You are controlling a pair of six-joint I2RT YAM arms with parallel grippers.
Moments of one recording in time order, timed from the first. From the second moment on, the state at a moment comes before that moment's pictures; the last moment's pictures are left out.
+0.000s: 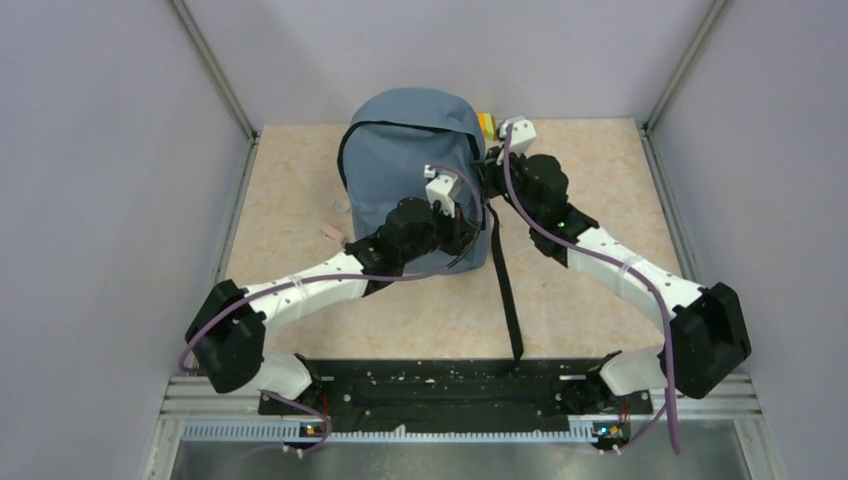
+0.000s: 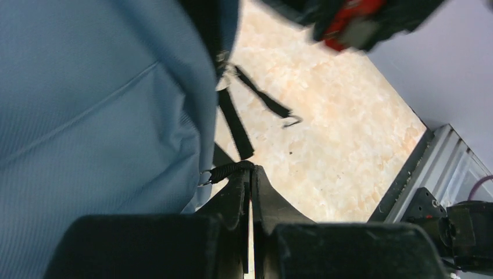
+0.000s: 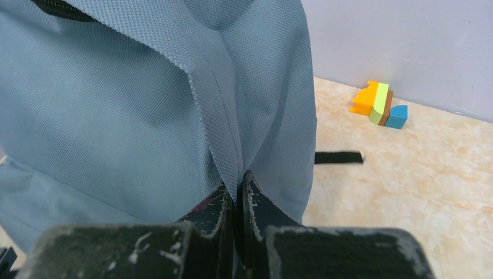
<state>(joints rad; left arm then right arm) -0.84 1.42 0.95 0.20 0.04 -0.42 0.61 1.37 1.05 0.25 0.08 0.12</state>
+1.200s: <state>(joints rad) -0.92 1.14 1.02 -0.32 -0.39 0.03 0.63 1.09 0.92 0.13 0.09 0.14</state>
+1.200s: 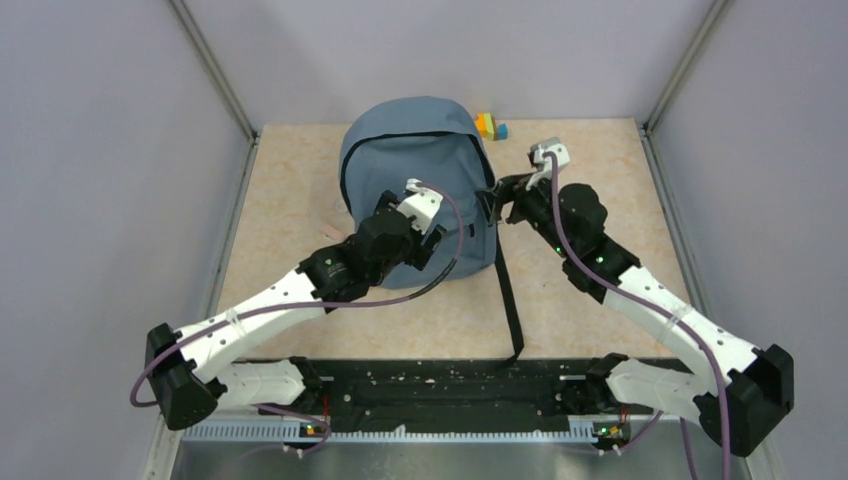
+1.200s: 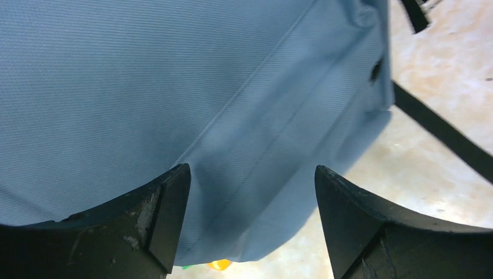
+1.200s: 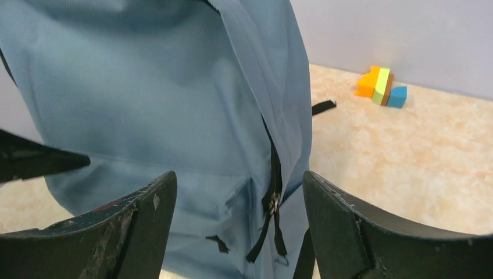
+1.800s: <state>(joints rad) -0.92 1.22 1.03 -0.29 -0.59 0.20 0.65 0.98 0.80 0.08 0.03 0.27</state>
